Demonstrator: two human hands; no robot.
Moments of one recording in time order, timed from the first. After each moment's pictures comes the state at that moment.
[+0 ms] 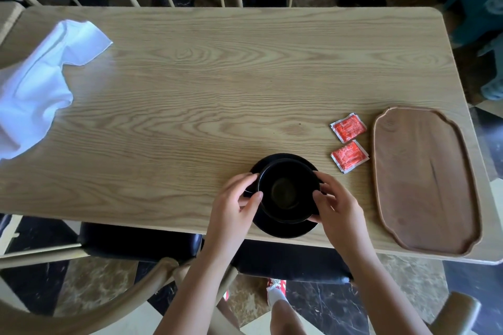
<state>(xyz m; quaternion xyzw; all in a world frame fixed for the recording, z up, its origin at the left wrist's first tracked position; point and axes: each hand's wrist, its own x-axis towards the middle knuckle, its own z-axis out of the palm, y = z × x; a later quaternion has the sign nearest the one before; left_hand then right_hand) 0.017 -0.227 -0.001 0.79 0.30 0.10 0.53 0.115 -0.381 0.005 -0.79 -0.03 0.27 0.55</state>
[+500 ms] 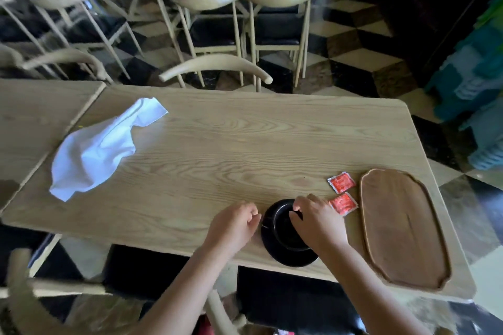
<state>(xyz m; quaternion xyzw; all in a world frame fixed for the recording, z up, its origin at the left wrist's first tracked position) 0.009 -0.188 0.082 0.95 0.22 -0.01 0.24 0.113 -0.335 0.098 -0.93 -0.30 0.14 0.15</state>
